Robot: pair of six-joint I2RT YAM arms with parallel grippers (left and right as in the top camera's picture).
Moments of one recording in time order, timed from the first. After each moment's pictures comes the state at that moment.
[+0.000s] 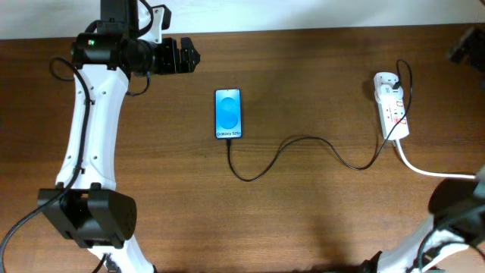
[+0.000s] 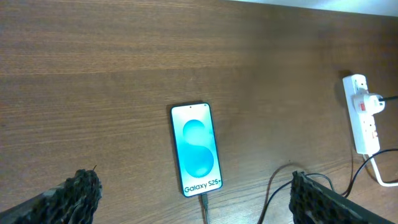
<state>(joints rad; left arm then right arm) -0.07 1.94 2.06 -1.08 0.37 -0.10 -0.52 1.96 2.37 -1.40 -0.35 0.06</state>
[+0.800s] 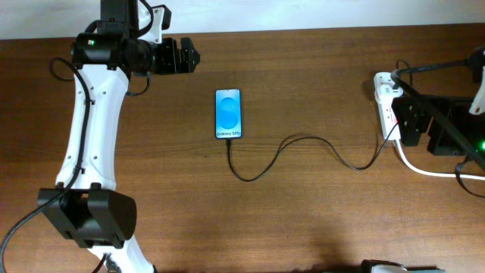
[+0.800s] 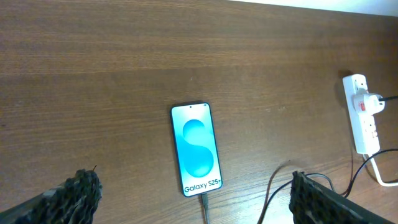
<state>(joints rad) -0.07 1.94 2.06 -1.08 0.37 -0.10 -0.13 1.39 2.35 -1.69 -0.27 0.03</state>
